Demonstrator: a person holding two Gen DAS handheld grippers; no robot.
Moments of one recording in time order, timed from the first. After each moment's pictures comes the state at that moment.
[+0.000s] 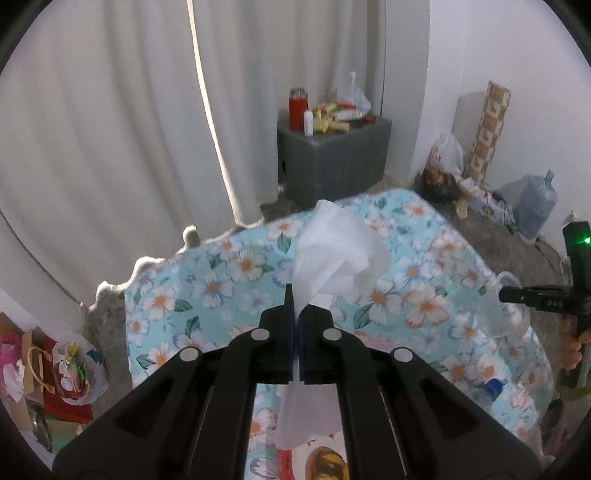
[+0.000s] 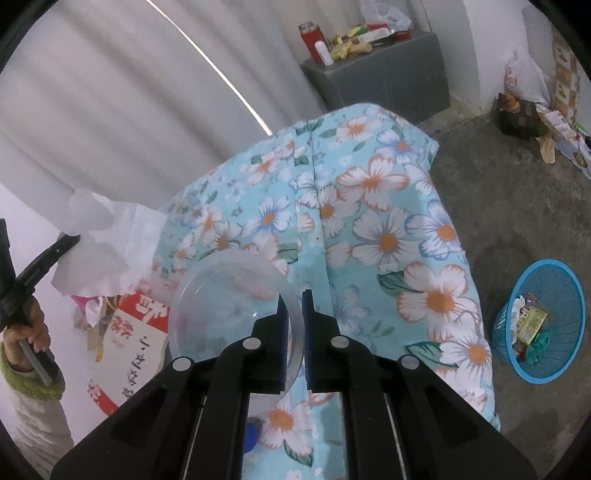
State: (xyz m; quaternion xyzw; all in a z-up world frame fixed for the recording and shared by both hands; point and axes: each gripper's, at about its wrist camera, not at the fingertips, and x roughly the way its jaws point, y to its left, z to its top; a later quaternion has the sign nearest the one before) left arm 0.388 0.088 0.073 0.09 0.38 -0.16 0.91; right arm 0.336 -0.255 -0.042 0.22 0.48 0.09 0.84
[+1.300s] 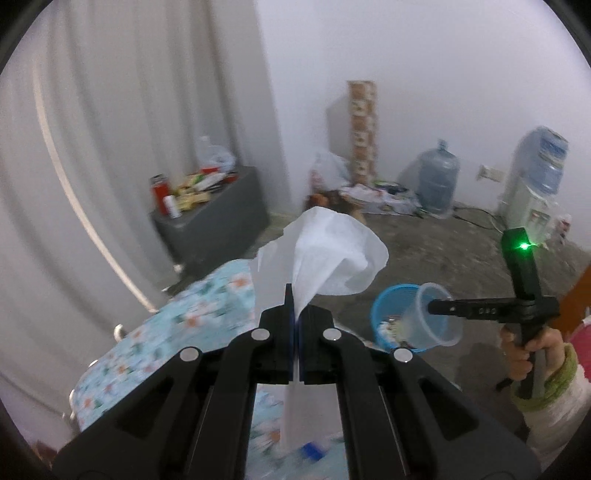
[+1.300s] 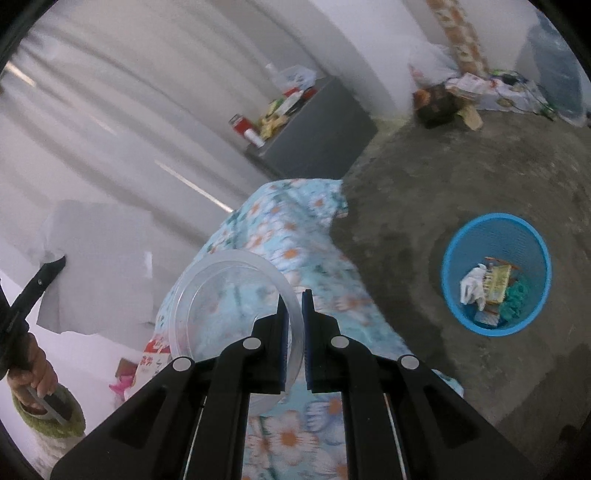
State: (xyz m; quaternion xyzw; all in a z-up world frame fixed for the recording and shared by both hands) left arm 0.265 -0.171 0.144 0.19 0.28 -0.35 0.87; right arm 0.189 -0.431 -0.037 0.38 0.36 0.00 0.85
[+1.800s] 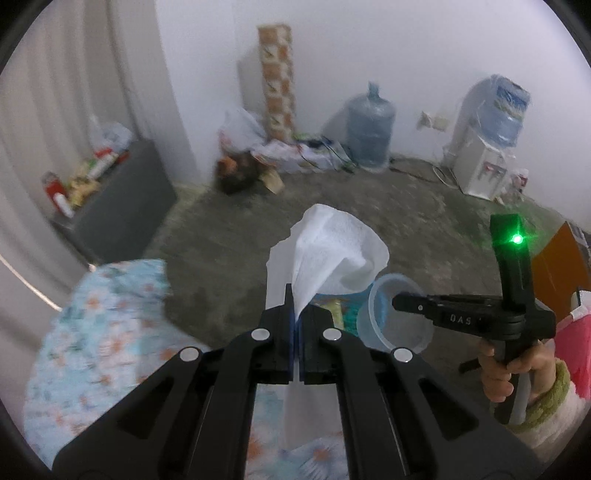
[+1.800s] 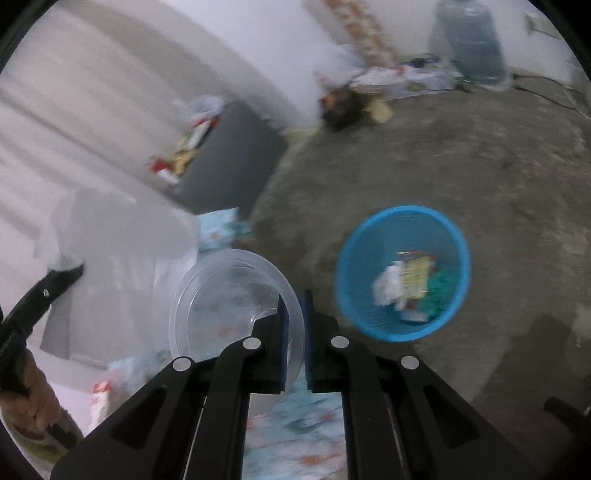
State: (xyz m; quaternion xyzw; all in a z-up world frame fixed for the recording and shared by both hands) left arm 0.269 -0.377 0.018 0.23 0.37 -0.46 0.78; right arm 0.143 -0.551 -0.112 0.42 0.36 -0.14 0.82
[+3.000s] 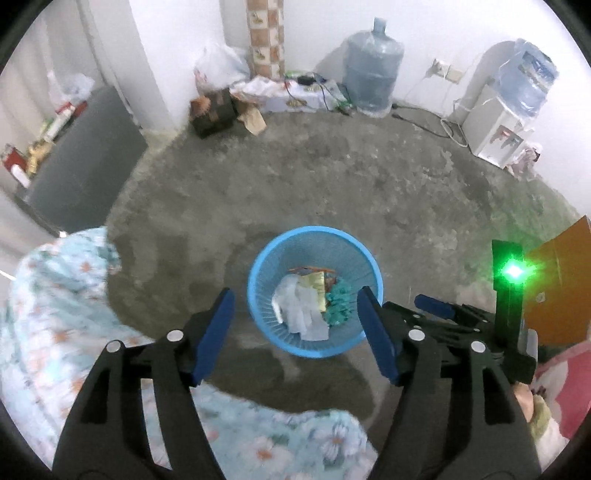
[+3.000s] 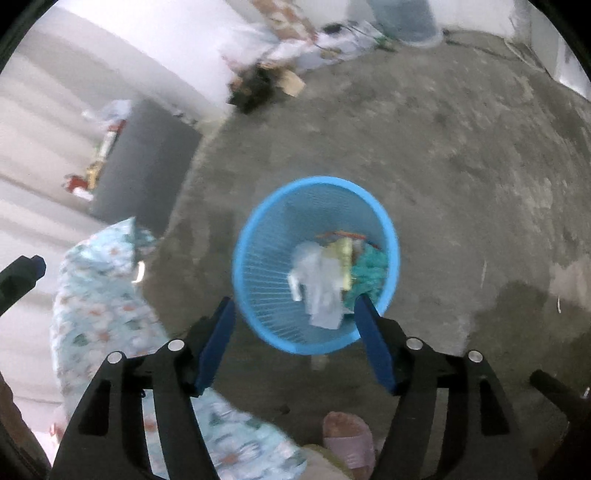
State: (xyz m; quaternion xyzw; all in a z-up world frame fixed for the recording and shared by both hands) left arm 0.302 -0.472 -0.071 0.27 0.46 -0.43 0.73; right arm 0.146 -0.595 -0.211 0.44 0.41 -0.22 0.77
